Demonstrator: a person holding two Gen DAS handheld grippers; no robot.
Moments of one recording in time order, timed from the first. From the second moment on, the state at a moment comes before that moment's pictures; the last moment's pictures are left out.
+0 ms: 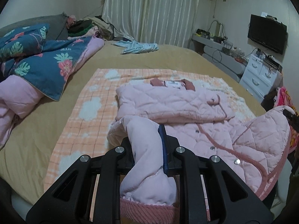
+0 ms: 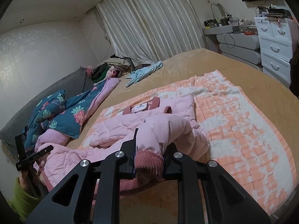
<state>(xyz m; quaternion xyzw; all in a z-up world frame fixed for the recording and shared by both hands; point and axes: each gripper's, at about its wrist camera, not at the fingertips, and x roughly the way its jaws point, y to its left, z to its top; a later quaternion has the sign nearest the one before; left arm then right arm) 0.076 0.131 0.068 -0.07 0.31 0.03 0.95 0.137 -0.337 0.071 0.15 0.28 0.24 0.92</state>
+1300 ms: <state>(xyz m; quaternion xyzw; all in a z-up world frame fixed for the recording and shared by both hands) 0.162 0.174 0.106 -0.13 0.30 0.06 0.94 0.224 -0.320 0.113 0.17 0.26 0.20 0.93</state>
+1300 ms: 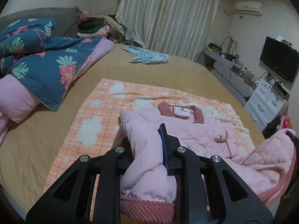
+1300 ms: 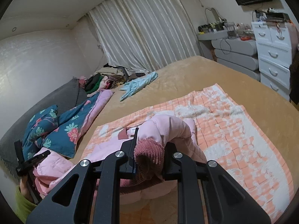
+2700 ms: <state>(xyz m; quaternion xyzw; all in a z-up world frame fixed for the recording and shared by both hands) 0.286 0.176 0.028 -0.04 0.37 0.12 0.92 0.392 -0.328 0.007 0.24 0.40 0.17 0.87</state>
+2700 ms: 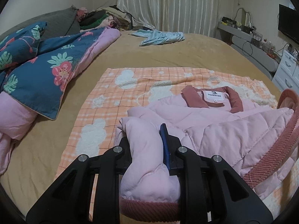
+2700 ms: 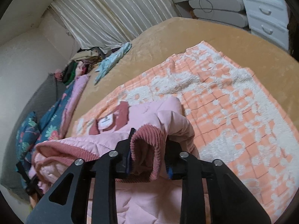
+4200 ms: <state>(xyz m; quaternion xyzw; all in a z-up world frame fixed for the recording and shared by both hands) 0.266 0.214 -0.059 -0.15 0.38 0.05 0.91 0.361 -0.294 -0.063 0.03 0.36 0.17 0.92</state>
